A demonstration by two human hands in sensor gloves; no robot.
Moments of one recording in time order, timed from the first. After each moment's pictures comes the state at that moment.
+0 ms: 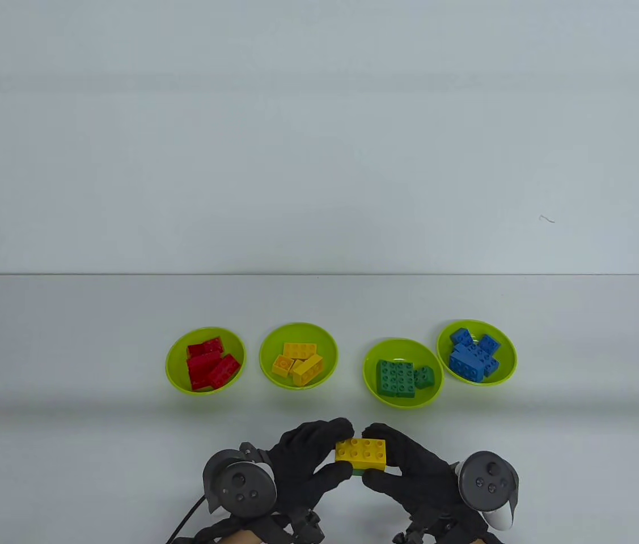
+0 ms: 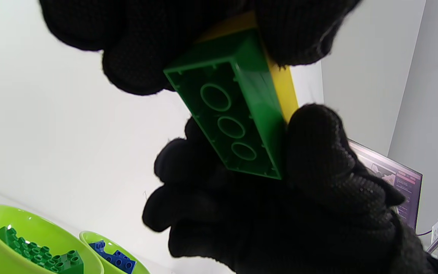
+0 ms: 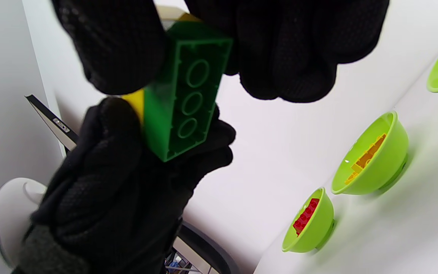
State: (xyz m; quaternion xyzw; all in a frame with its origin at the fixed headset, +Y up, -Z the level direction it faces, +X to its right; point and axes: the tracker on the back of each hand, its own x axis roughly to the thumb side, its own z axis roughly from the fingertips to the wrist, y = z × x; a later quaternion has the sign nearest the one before) left_hand -0.105 -0.666 -0.292 0.18 -0.38 0.41 0.81; right_hand 0.142 -0.693 -0.286 0.26 -0.05 0.80 0.54
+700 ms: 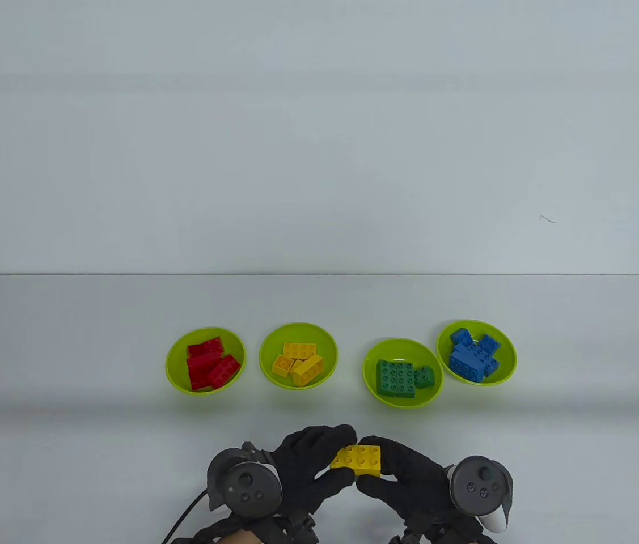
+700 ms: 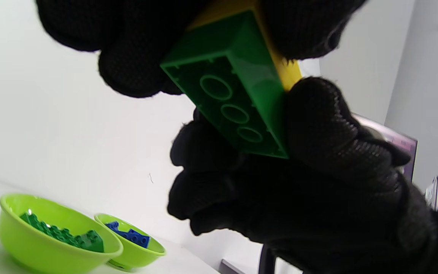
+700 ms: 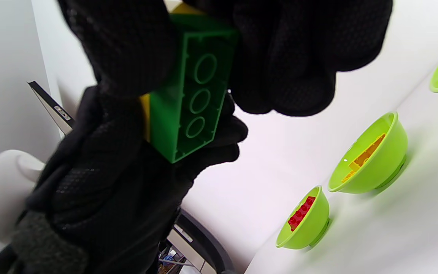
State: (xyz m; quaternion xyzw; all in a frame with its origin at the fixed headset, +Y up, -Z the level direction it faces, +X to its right) left_hand -0.100 -0.667 -0.289 0.17 -0.41 0.34 0.83; right_hand 0.134 -0.695 -0.282 0.26 -0.07 0.81 0.52
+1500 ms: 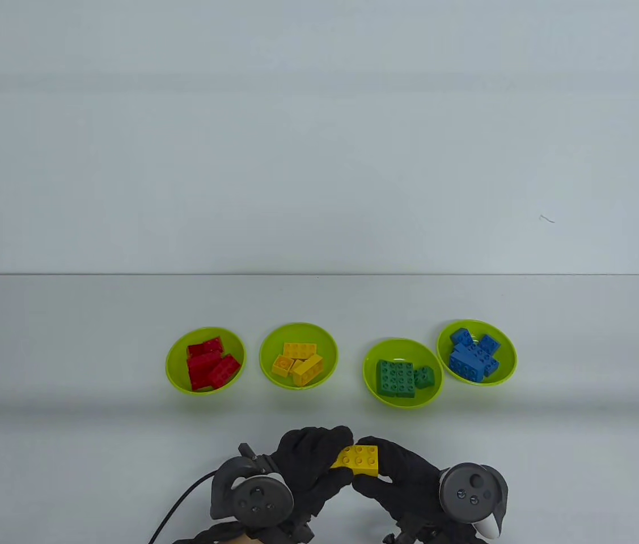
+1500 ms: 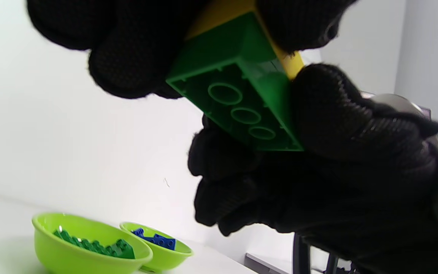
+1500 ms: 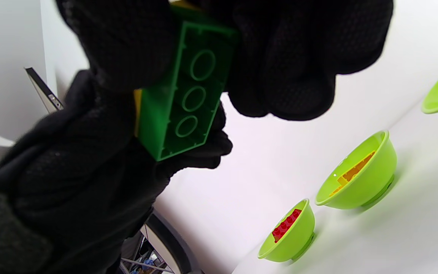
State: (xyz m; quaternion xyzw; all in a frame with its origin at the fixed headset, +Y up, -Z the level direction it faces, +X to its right) left_hand -0.098 -0.666 -0.287 0.17 -0.40 0.32 0.84; right_hand 0.129 -0.696 -0.279 0.25 -0.10 0.83 0.48
